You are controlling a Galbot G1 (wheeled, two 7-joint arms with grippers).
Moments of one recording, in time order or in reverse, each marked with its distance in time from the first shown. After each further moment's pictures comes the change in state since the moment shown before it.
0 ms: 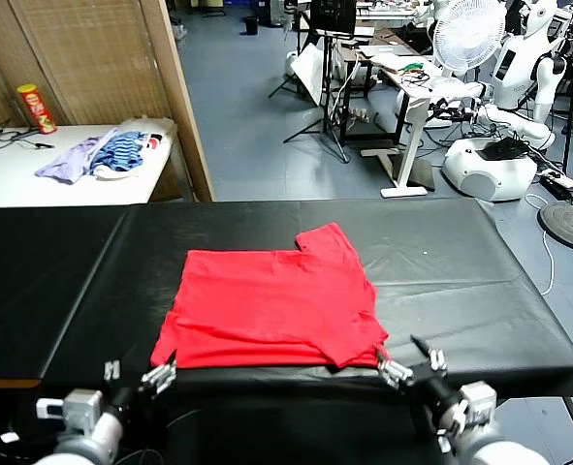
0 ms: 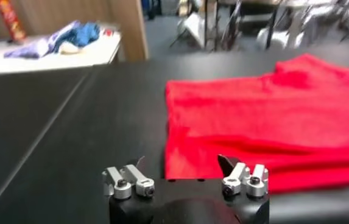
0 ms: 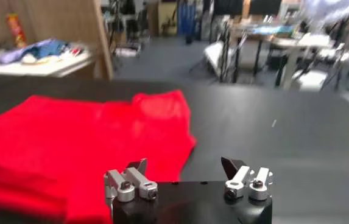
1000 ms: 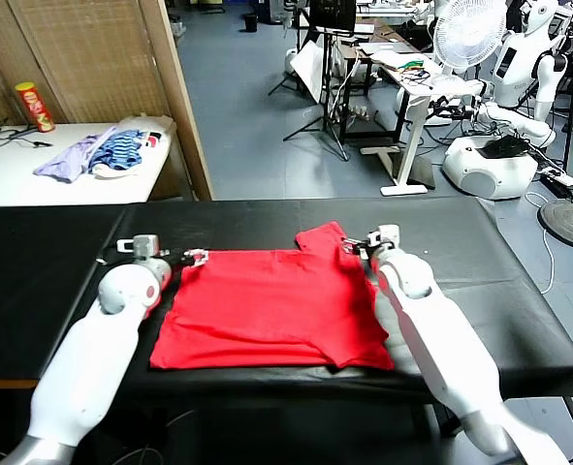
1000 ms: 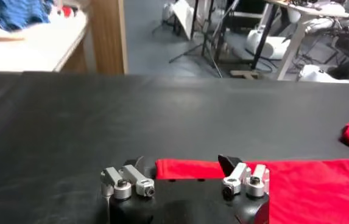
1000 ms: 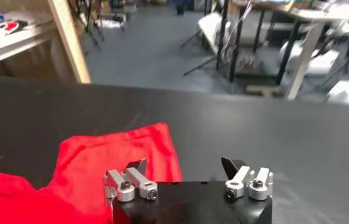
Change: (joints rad) left arm -0.823 0.008 0.356 0.855 -0.193 0.094 0.054; right arm 0.638 0.249 -0.314 -0.793 -0.023 -0.072 -0.051
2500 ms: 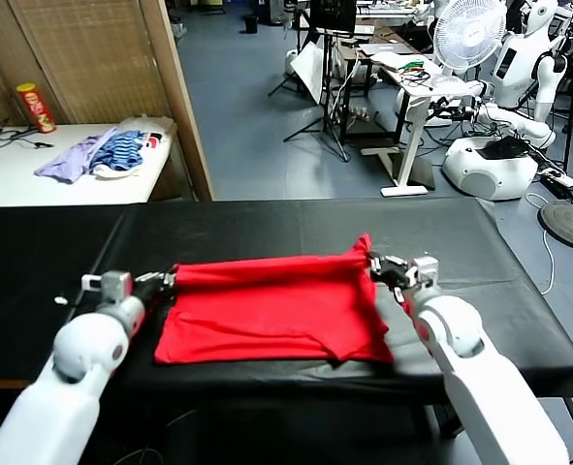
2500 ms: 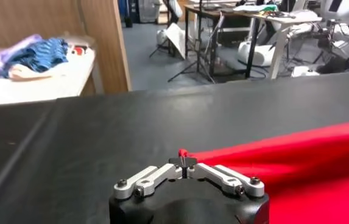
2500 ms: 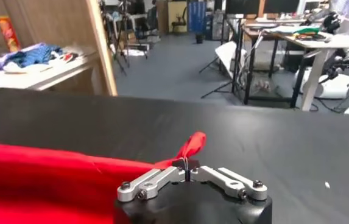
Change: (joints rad) left arm 0.570 0.072 -0.263 -0.640 0.202 -0.023 0.015; right arm -0.607 -0.280 0.198 0.814 0.054 -0.127 0.014
